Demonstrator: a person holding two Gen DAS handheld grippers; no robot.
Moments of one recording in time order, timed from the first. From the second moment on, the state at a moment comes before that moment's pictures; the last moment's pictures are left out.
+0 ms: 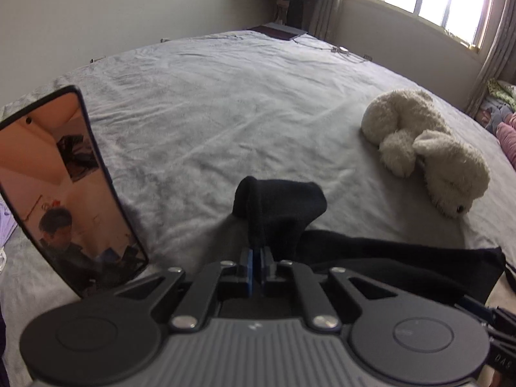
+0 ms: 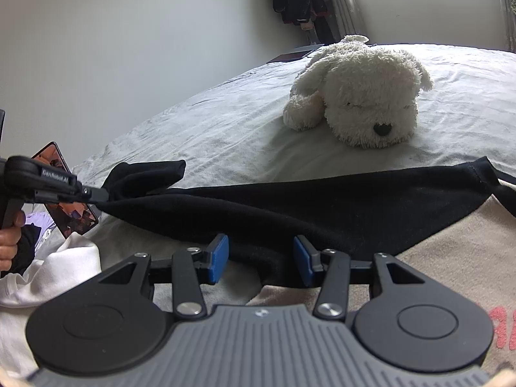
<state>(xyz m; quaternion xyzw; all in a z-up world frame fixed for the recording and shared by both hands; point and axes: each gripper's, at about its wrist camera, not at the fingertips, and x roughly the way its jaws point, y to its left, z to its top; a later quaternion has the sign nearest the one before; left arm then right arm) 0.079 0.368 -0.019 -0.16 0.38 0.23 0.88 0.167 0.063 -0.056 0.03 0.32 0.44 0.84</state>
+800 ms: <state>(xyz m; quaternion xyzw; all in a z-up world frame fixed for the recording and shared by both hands) 0.120 0.430 -0.028 -0.36 0.36 0.23 0.83 0.166 0.066 -0.059 0.02 0.31 0.44 0.84</state>
